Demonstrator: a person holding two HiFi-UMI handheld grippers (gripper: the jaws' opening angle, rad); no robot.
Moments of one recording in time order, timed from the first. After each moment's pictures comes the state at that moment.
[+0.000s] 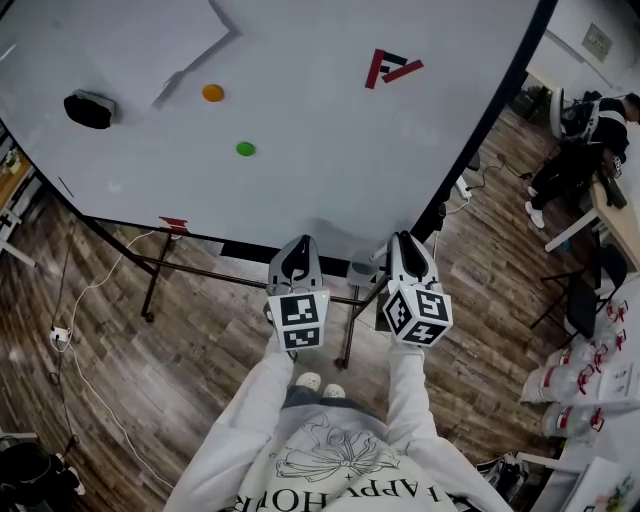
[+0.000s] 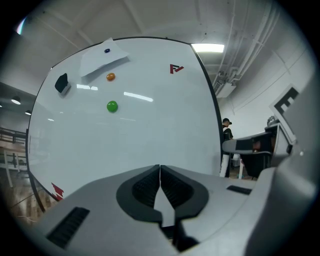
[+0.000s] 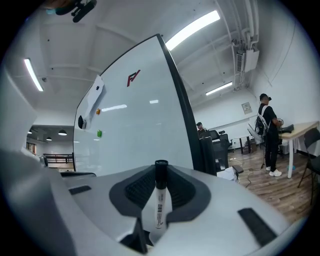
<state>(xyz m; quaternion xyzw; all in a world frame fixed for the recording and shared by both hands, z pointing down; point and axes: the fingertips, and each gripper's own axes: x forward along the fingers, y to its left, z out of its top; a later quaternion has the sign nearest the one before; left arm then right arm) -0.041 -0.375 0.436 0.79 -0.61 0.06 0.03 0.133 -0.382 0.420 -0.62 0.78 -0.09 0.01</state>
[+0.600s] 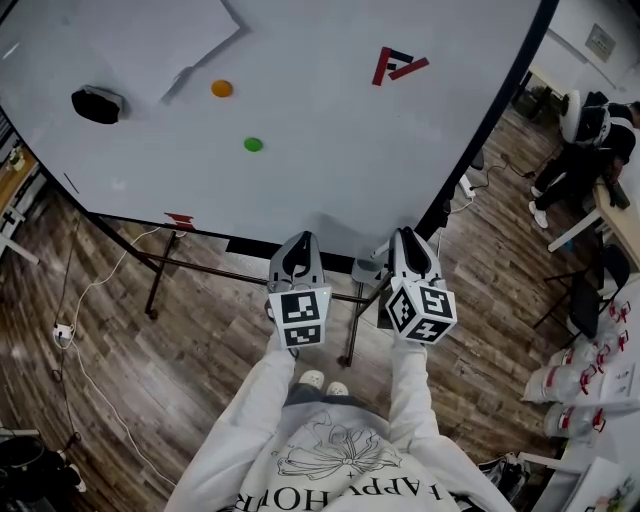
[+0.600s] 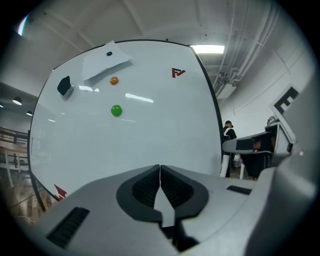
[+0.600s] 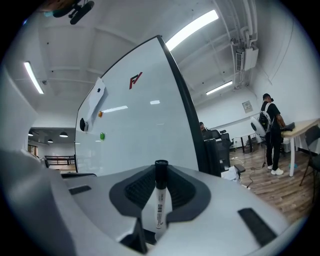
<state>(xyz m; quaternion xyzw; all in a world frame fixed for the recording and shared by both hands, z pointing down) -0.050 -0.369 0.427 0.78 -0.62 0.05 0.03 0.125 -0.377 0.411 -0.61 0.78 -0.09 0.02</state>
